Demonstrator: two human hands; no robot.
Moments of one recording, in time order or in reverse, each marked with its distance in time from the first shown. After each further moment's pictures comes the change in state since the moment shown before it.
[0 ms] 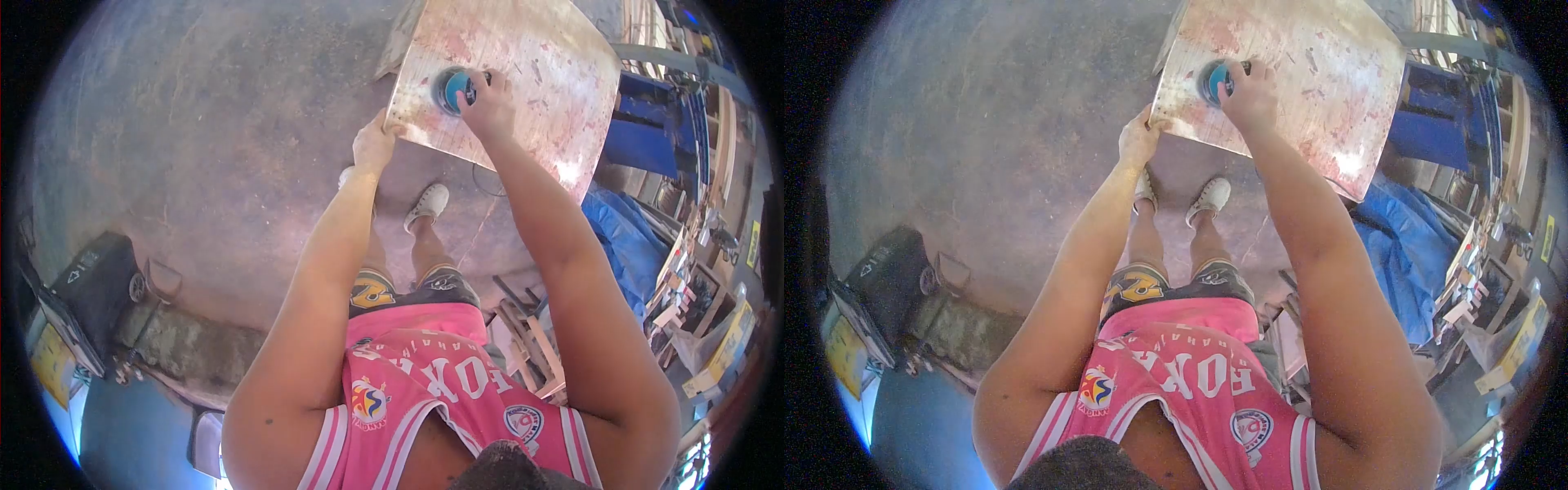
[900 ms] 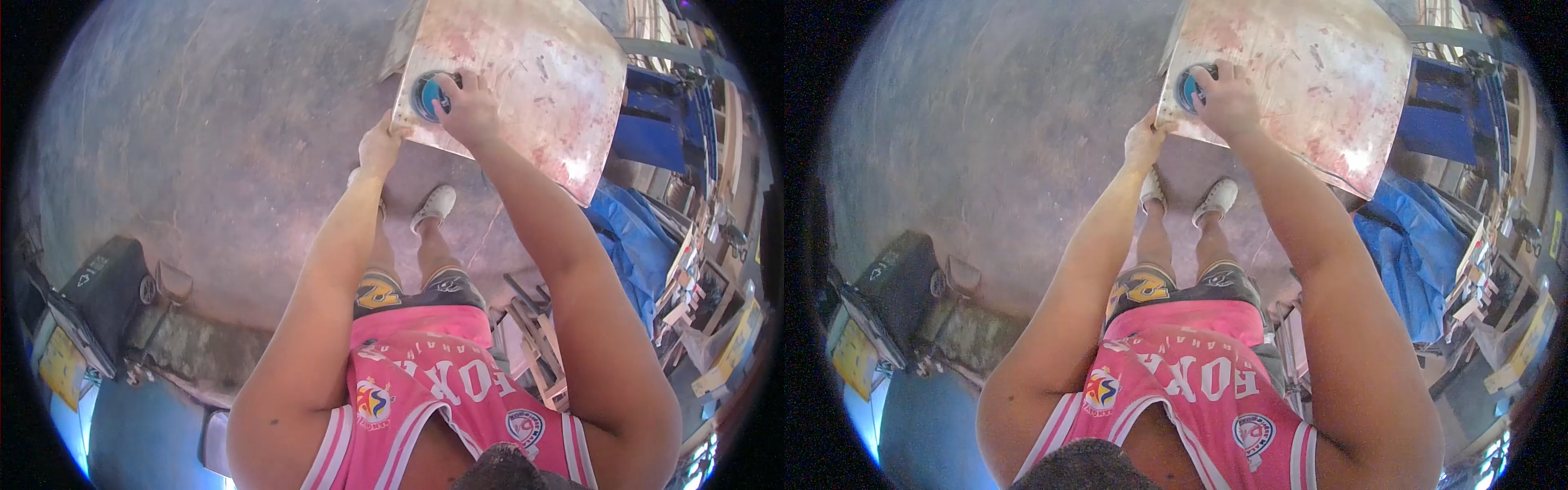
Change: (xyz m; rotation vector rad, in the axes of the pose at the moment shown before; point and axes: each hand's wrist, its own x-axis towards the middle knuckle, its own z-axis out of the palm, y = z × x) left_hand 0.001 -0.008 0.002 0.005 0.002 0.053; right_hand -0.002 -0.036 0.003 0.026 -0.037 -0.163
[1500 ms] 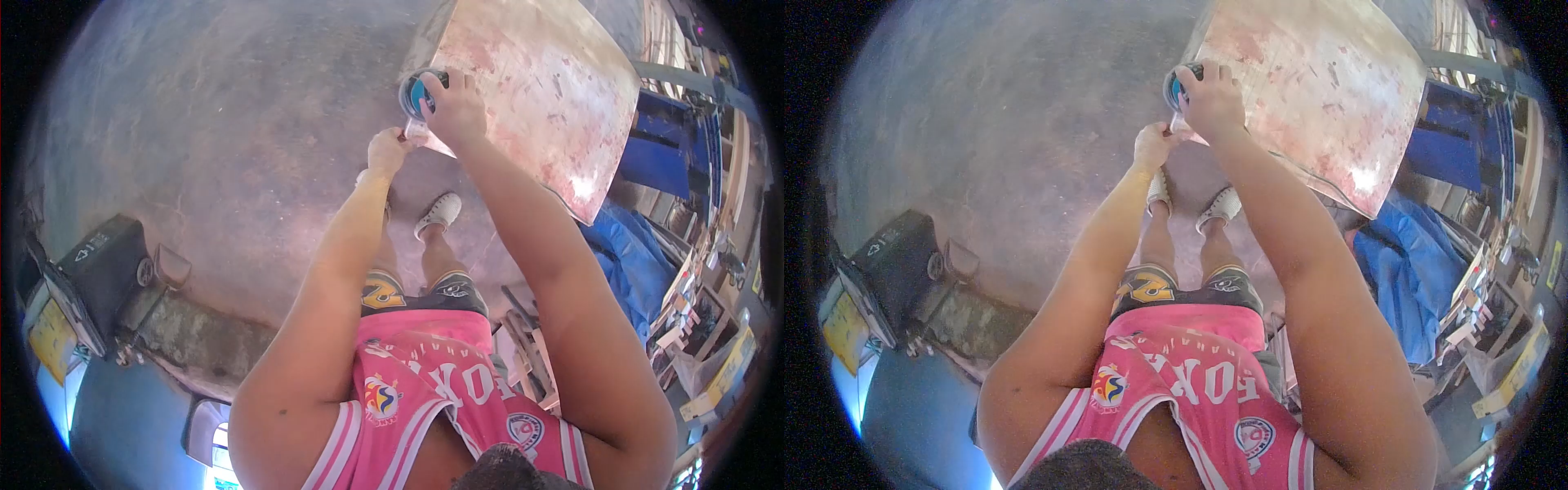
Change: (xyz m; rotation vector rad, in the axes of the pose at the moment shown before) left_hand 0.002 -0.011 -0.010 0.058 -0.029 -0.063; right_hand 0.022 -0.050 0.007 0.021 0.045 -0.081
